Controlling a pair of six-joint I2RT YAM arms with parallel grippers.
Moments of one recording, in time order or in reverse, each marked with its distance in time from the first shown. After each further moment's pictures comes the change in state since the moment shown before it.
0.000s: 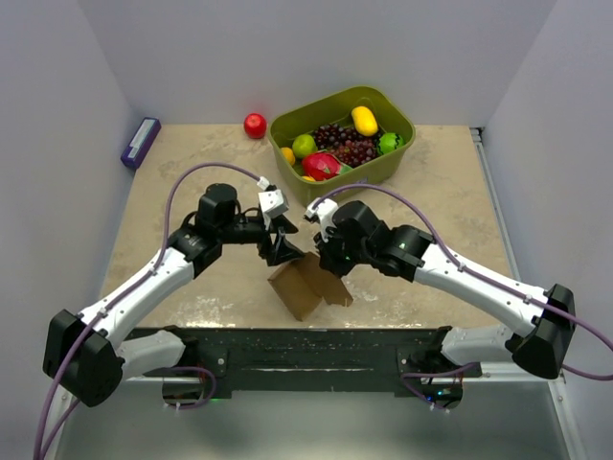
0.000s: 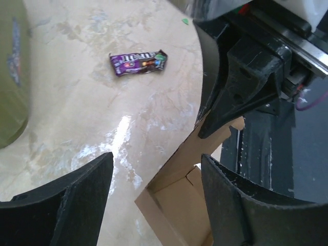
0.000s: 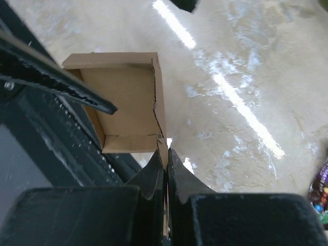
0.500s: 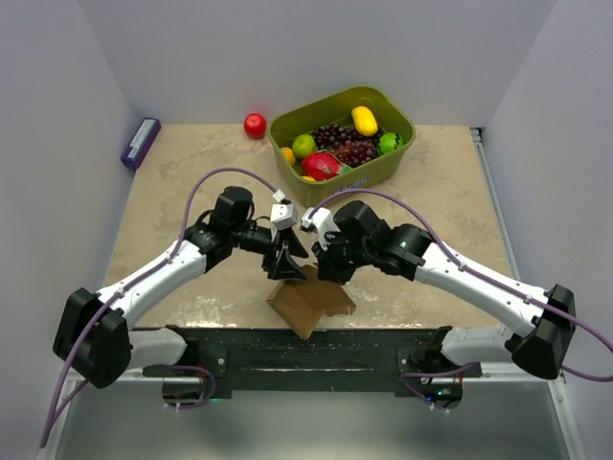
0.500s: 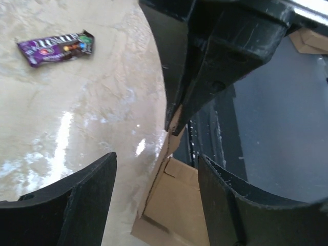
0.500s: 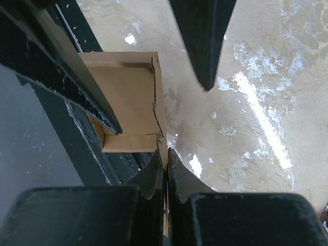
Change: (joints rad) left arm -0.027 0.108 0.000 -0.056 0.274 0.060; right arm -0.014 0.000 0.006 -0.049 -0.195 -0.110
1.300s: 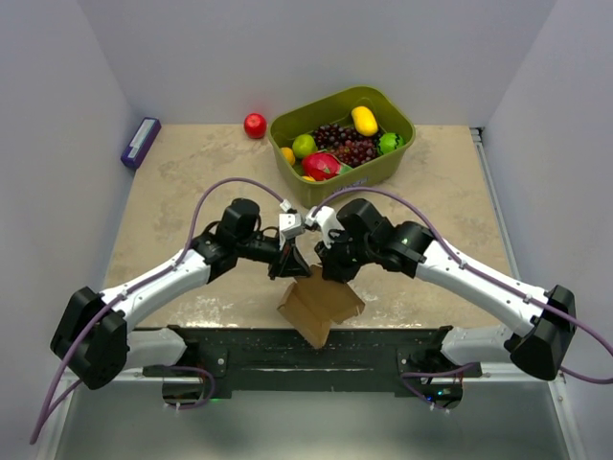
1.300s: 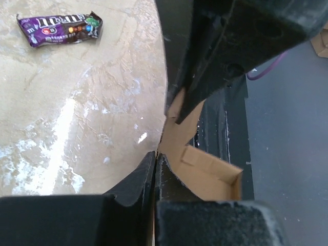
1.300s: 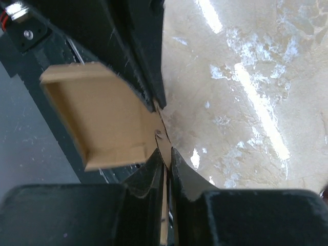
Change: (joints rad) left arm -0.079 -0.001 -0.072 0.085 -0.132 -0.076; right arm -0.027 0.002 0.000 -0.041 -0.011 -0.027
